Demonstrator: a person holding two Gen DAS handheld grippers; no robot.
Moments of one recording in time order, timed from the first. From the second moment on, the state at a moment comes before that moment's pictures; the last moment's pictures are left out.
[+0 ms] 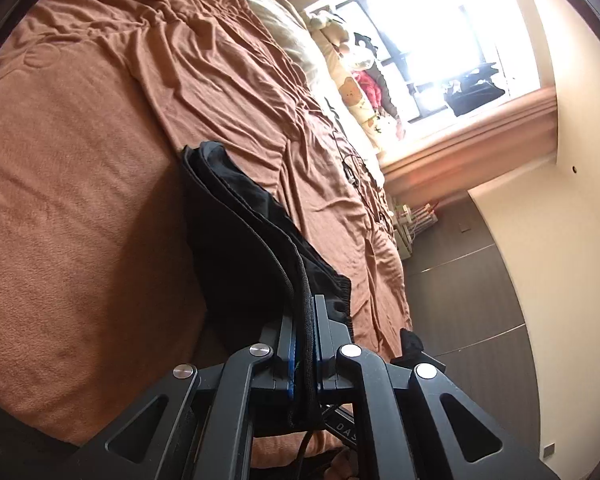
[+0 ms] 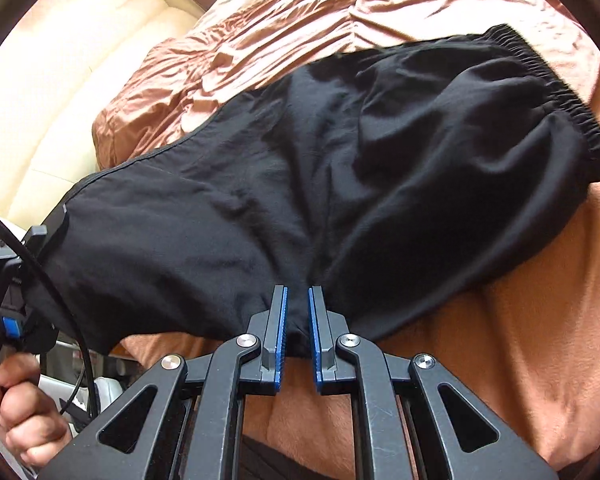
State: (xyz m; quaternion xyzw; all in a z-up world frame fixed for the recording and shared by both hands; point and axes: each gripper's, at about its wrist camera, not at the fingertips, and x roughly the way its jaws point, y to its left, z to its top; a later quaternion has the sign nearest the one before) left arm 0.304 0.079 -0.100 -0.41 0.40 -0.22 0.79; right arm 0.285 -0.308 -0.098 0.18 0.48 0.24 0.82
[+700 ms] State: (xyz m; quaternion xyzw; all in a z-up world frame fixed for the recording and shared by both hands) left arm 0.340 -0.092 -0.082 -0.30 0.46 -0.29 0.79; right arm 0.250 -0.464 -0.083 0.25 0.41 0.22 0.84
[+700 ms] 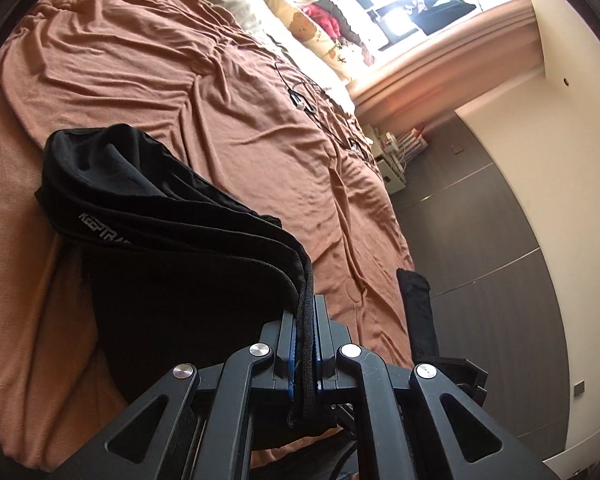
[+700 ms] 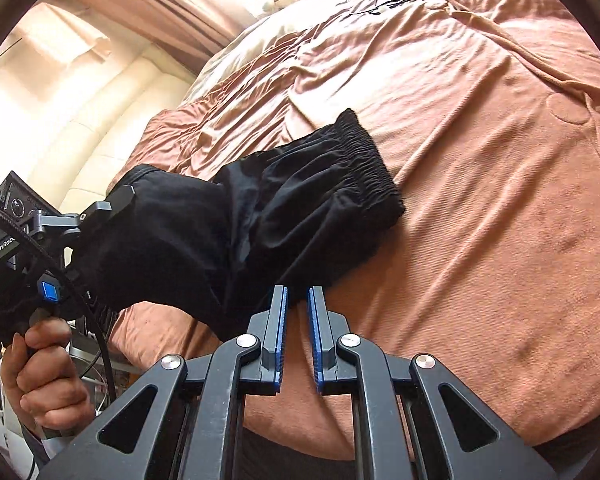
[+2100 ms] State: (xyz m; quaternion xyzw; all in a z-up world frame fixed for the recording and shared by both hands) left arm 0.344 -0.051 -0.139 -0.32 0.51 -0.24 0.76; right arm 0.288 -0.433 -0.081 0.16 0.45 0.22 0.85
